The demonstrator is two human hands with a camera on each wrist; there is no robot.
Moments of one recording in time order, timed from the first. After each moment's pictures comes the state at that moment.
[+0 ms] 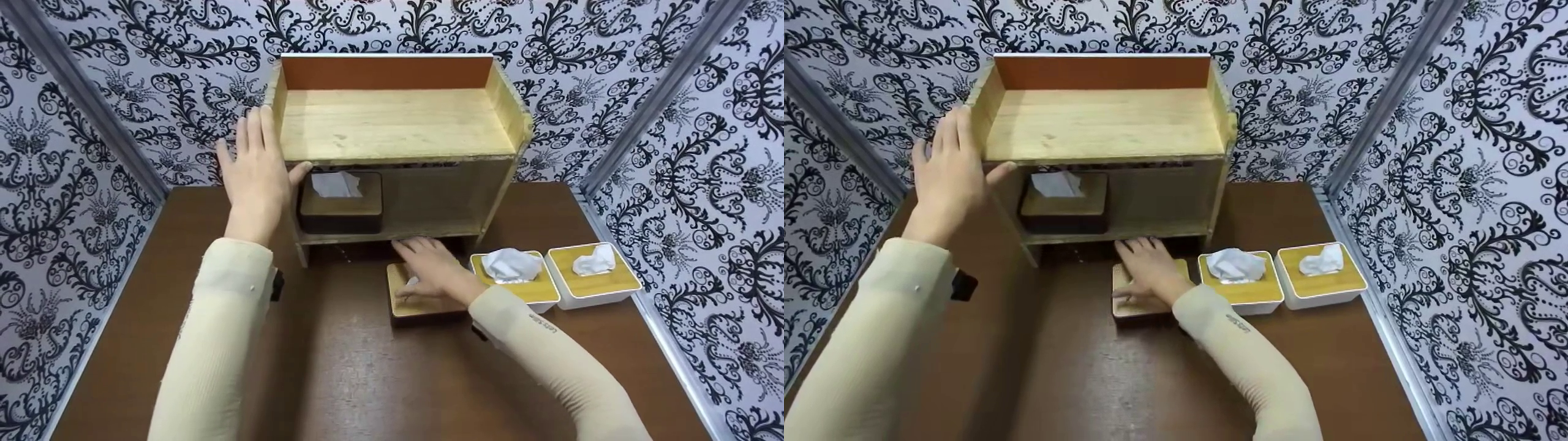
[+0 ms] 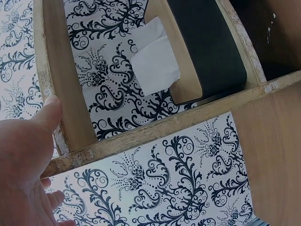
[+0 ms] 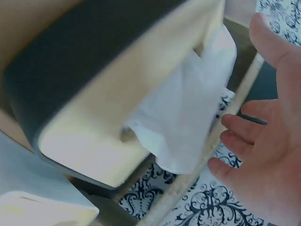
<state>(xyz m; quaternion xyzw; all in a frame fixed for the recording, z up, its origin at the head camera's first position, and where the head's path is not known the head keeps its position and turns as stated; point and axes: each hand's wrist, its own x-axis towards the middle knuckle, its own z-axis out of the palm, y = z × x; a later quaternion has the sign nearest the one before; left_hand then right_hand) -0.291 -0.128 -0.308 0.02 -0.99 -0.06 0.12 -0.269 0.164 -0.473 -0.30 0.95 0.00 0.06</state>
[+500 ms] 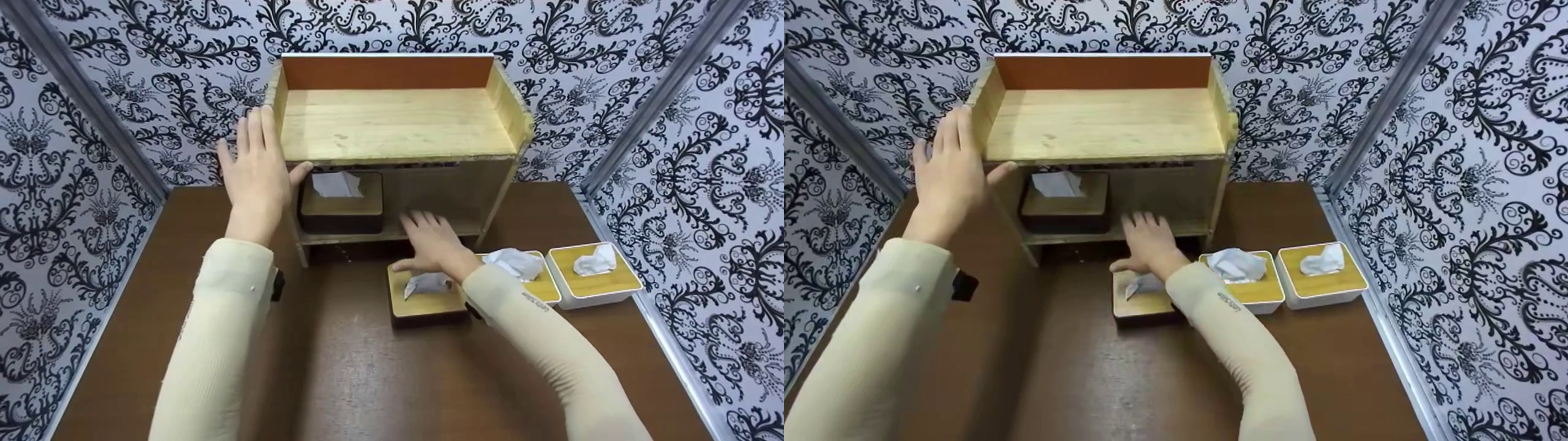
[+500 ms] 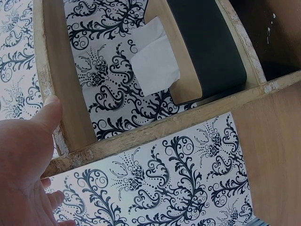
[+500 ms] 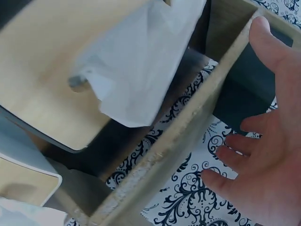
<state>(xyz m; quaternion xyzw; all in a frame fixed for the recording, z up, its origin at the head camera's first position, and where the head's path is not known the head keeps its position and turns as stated) -0.293 -0.127 -0.310 0.01 -0.99 -0.06 0.13 -0.298 0.158 -0.448 -0.23 0.97 0.00 0.05</state>
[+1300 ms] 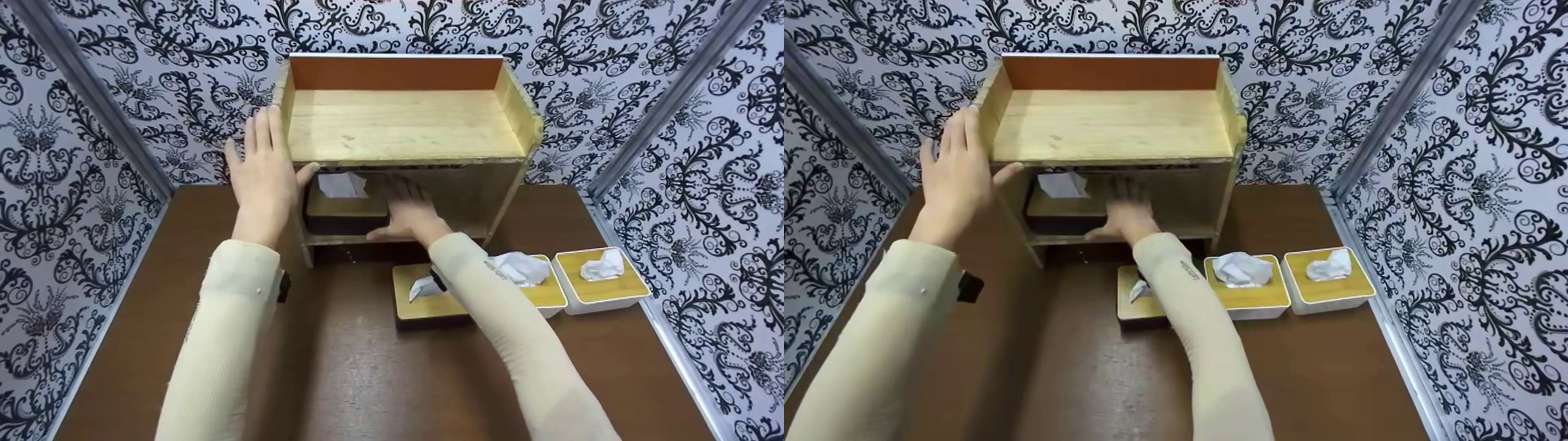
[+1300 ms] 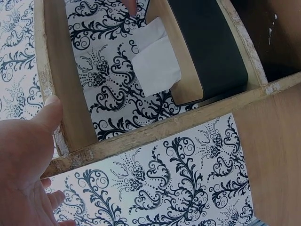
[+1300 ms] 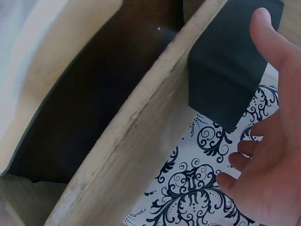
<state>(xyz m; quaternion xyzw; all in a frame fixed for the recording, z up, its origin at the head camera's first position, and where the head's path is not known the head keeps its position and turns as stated) -0.292 -0.126 -0.311 0.02 -0.99 -0.07 0.14 -0.349 0.110 -0.424 -0.19 0.98 -0.05 0.05</state>
